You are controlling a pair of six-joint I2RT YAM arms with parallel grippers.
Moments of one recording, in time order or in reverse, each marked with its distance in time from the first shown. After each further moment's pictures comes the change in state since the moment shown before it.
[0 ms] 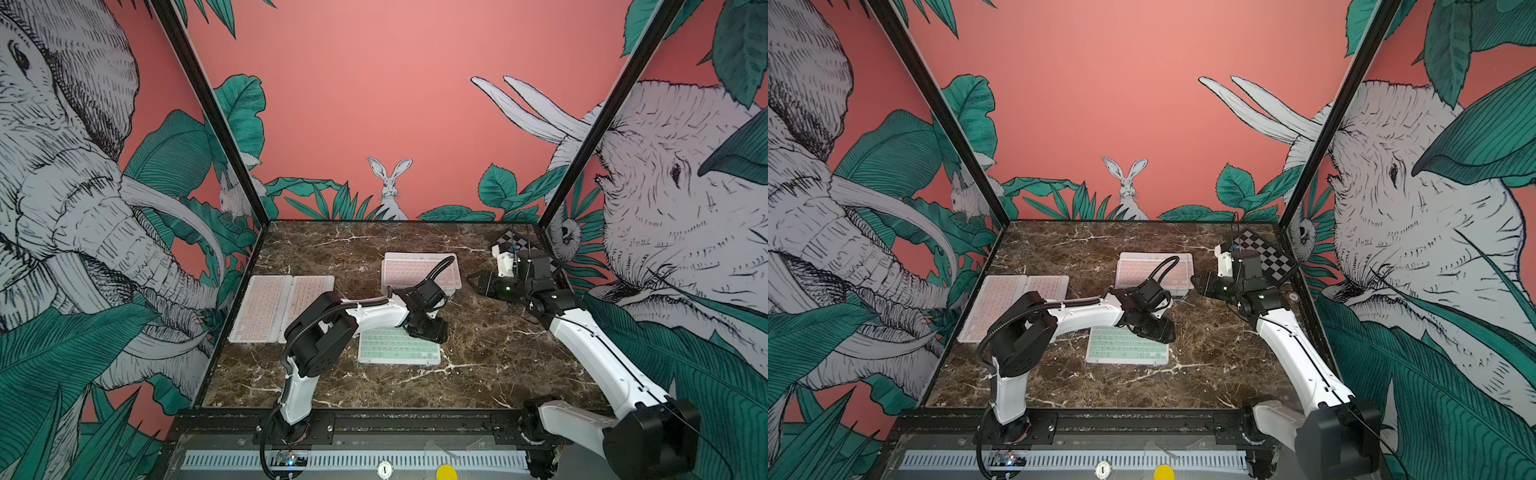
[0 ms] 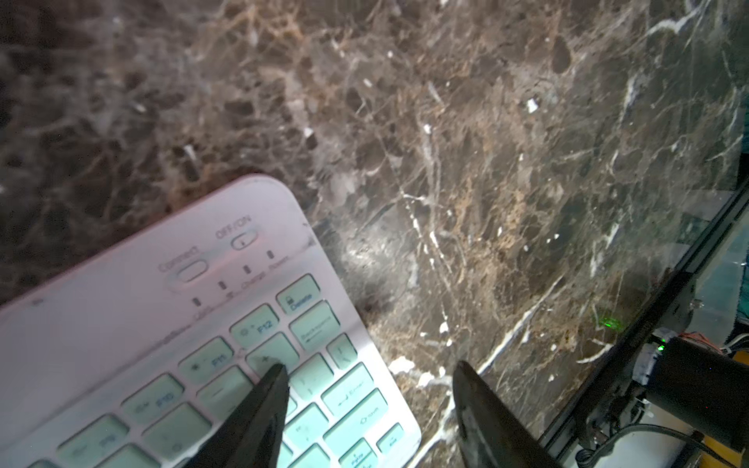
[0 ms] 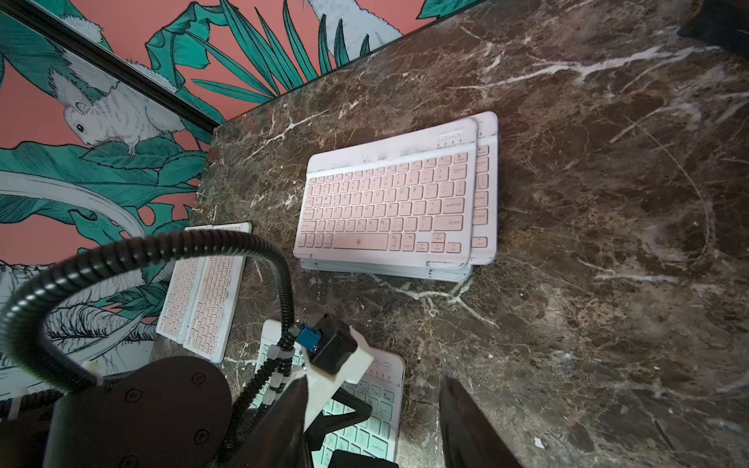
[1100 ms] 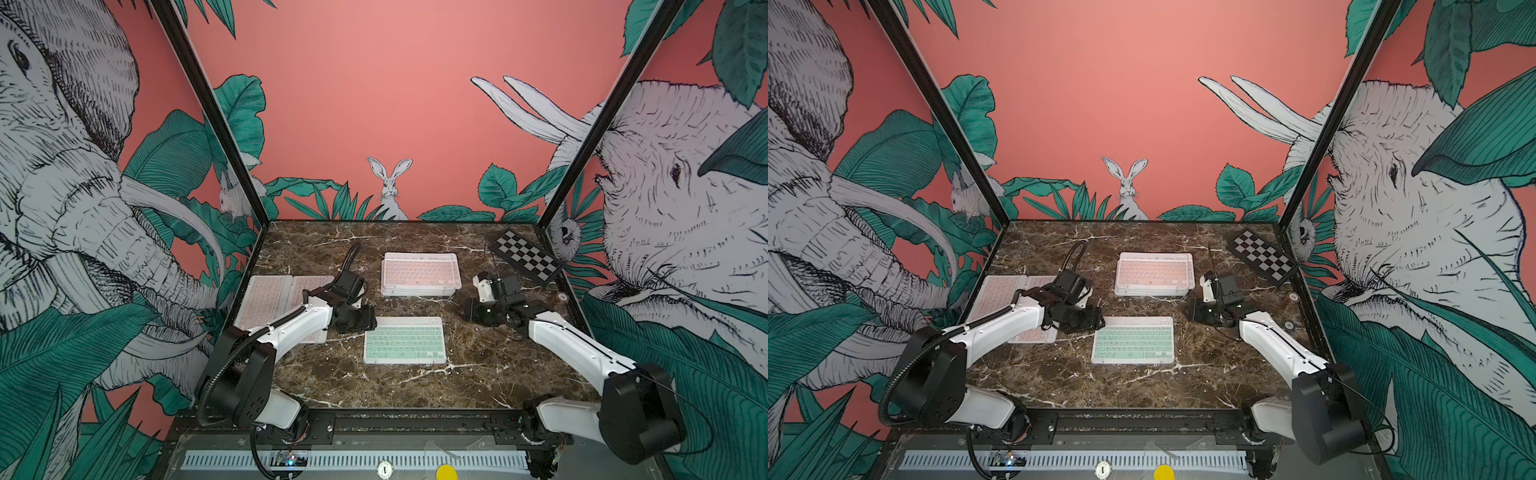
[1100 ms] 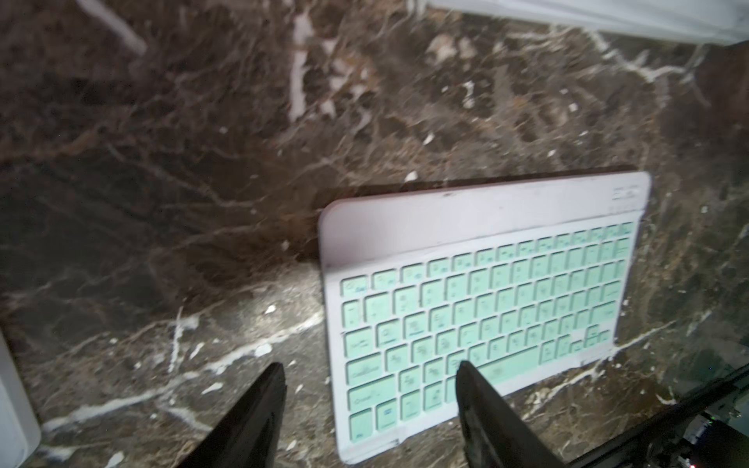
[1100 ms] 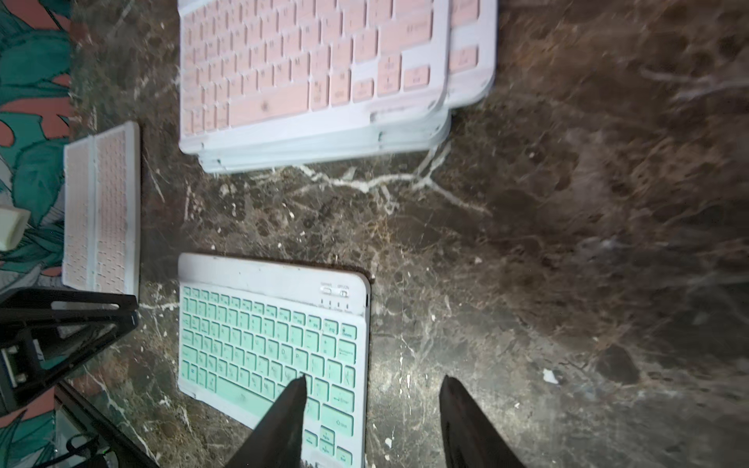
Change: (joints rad) left arm 0.464 -0.529 -0.472 -0.163 -0.088 0.048; right arm 0.139 0.125 -0.201 0.047 0.078 0.028
